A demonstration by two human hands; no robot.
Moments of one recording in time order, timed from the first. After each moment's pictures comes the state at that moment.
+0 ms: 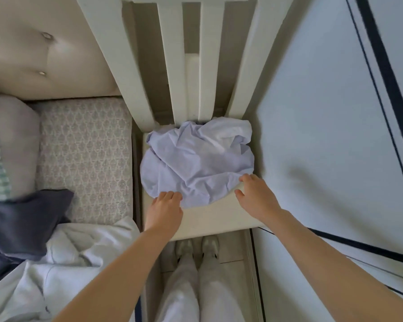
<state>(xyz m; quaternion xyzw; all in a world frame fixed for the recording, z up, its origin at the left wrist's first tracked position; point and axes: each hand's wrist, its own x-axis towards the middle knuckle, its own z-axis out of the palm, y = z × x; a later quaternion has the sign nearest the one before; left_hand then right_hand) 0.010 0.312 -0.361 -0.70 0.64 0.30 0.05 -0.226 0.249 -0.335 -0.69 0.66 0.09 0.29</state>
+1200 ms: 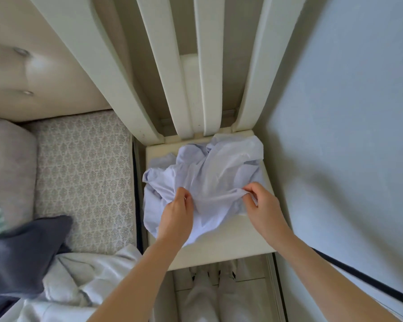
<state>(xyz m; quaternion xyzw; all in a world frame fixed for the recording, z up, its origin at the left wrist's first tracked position) -0.009 0.246 -0.387 -0.76 0.49 0.41 -0.13 -0.209 0.223 -0.370 -0.57 0.67 -0.19 0.44</state>
